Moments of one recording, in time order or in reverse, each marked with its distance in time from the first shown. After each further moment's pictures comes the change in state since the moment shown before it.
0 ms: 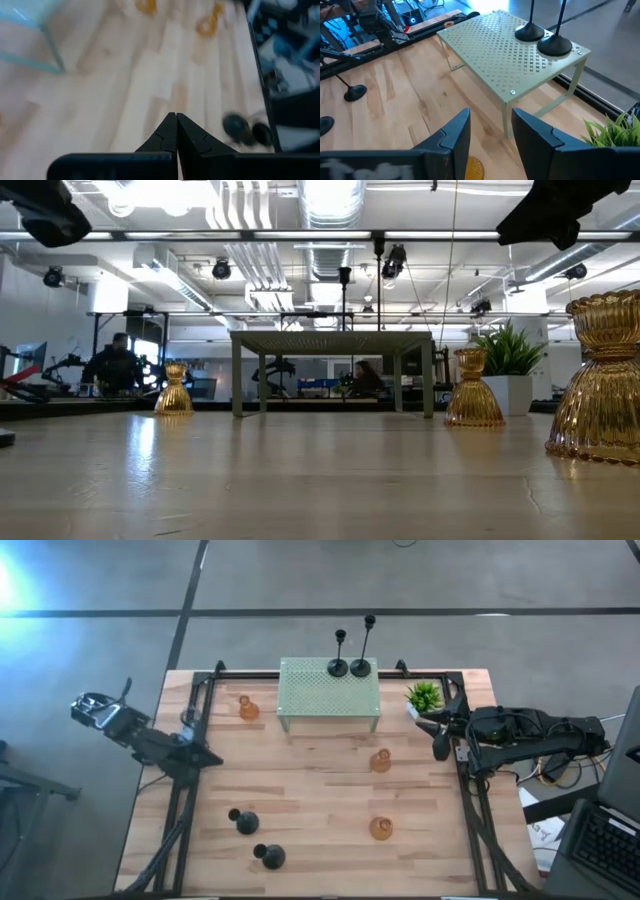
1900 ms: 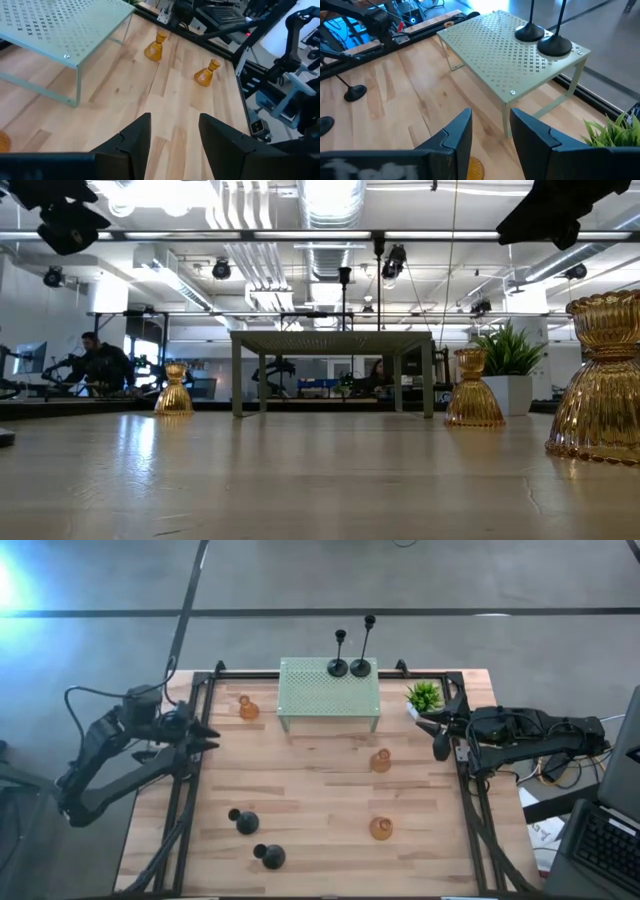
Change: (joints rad) left arm 1.264 -0.131 -0.010 0.009 0.993 0.607; right arm 0.000 -0.001 0.001 -0.001 0.000 0.000
